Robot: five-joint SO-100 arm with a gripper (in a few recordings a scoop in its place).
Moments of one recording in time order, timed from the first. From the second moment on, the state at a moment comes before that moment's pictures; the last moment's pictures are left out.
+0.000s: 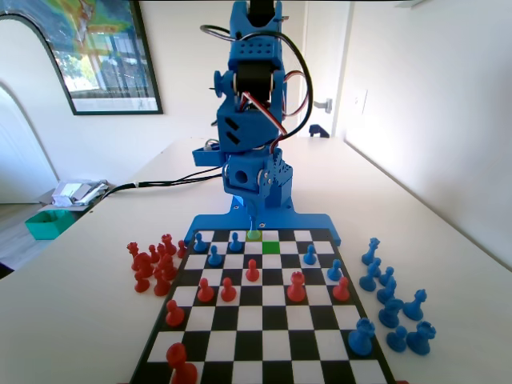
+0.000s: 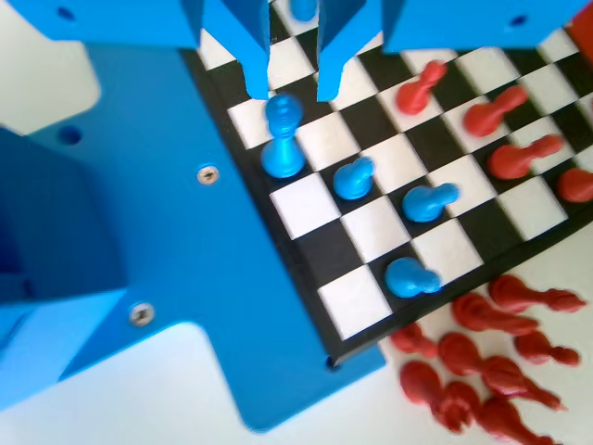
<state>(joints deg) 5.9 119.8 152.5 53.7 -159.5</state>
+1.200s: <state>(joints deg) 6.7 119.8 161.3 41.4 -162.6</state>
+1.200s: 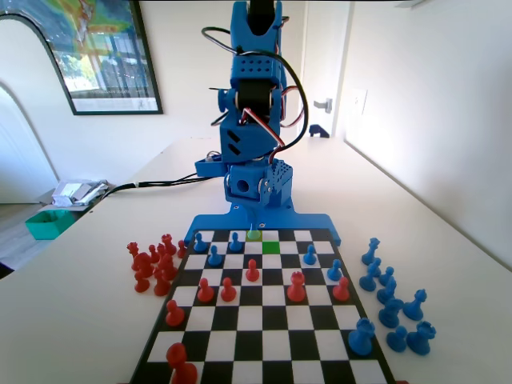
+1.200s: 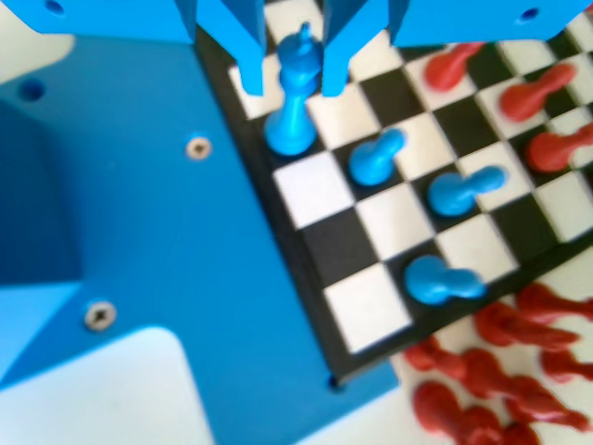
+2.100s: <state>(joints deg) 0.3 119.1 144.7 61.6 -148.4</state>
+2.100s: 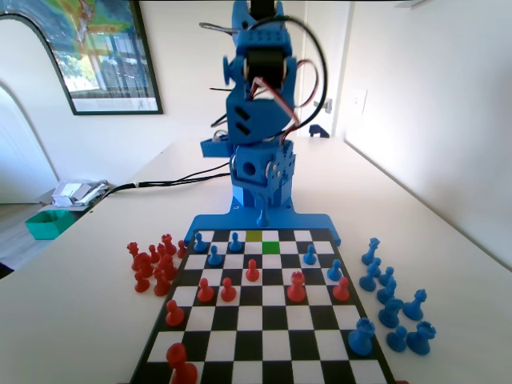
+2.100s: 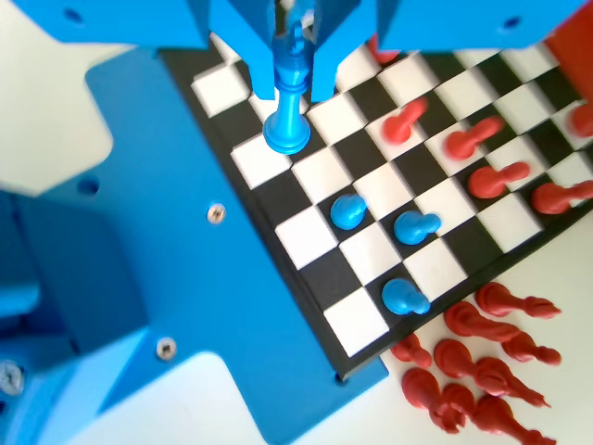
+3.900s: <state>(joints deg) -3.3 108.6 151.7 39.8 -135.7</state>
